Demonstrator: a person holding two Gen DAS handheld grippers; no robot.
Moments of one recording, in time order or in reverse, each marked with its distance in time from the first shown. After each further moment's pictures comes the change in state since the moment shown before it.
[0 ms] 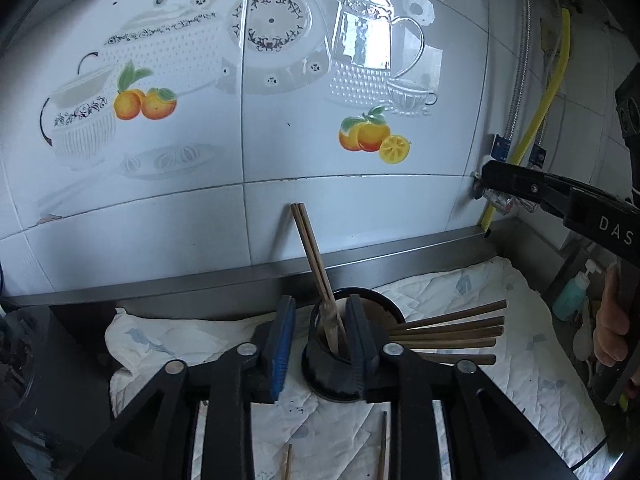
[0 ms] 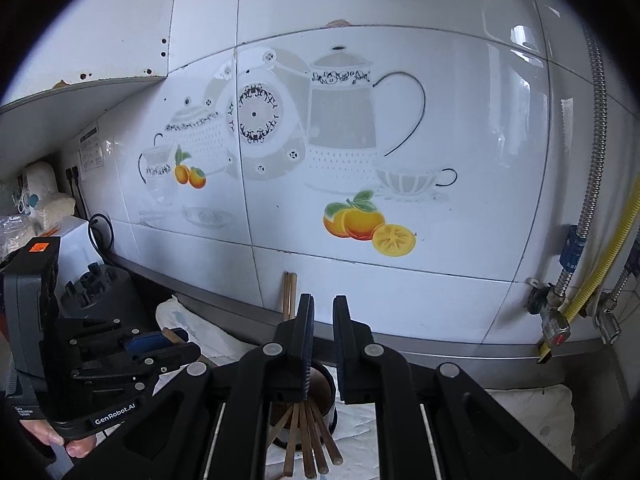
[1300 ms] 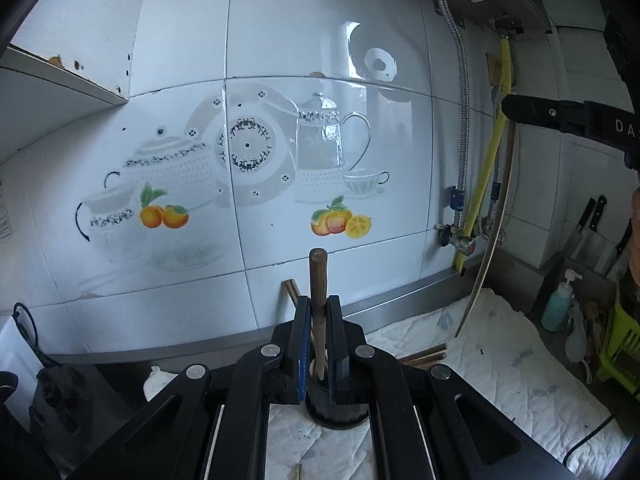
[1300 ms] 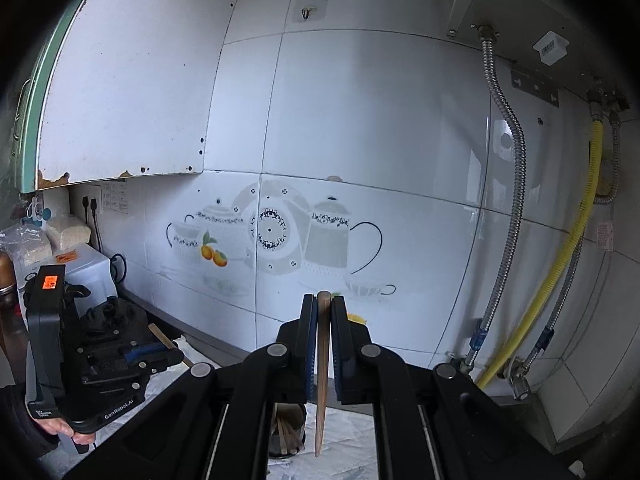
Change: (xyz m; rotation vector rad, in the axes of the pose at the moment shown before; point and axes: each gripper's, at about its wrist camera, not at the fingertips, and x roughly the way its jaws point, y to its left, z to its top) left arm -0.087 -0.037 0.024 0.117 -0.205 0.005; right arm -0.118 0.018 0.052 -0.110 -0.198 -0.087
